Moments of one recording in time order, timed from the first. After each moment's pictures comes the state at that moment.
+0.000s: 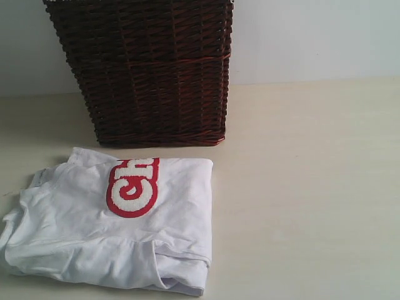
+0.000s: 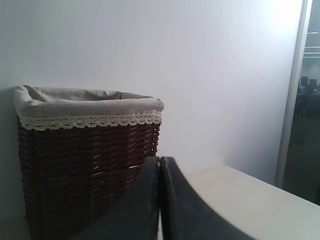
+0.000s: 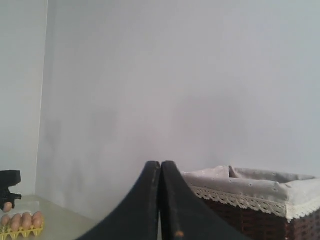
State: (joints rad) left arm -0.37 0.00 -0.49 -0.56 0.42 0.39; right arm 0.87 0.07 -0.36 -0.10 -0.07 0.13
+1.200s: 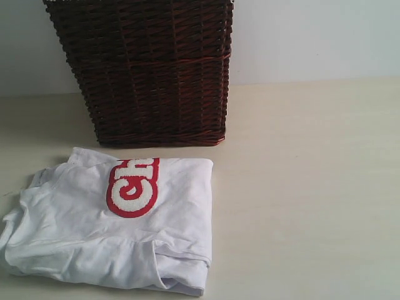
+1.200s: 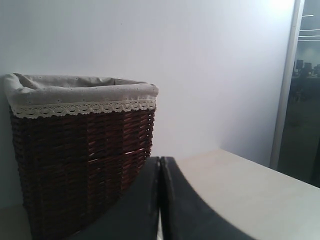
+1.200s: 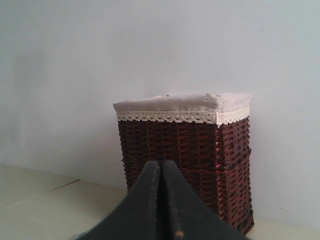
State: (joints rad) left arm -0.37 0.00 -0.49 -0.56 0.48 0.41; right arm 0.64 0.00 -0.15 -0.06 -0.02 0.14
